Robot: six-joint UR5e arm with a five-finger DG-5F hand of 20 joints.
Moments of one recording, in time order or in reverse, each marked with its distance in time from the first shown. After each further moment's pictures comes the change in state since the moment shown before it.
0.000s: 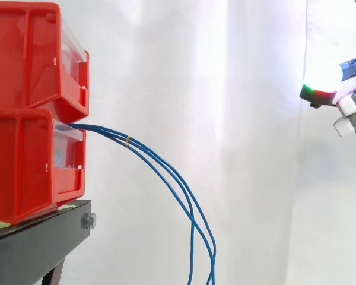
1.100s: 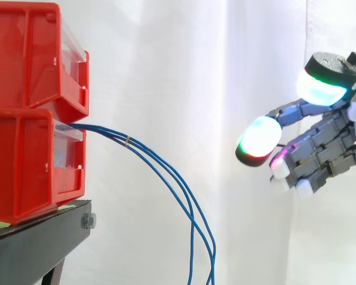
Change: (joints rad) arm 0.065 -0.184 0.001 0.299 0.092 -0.292
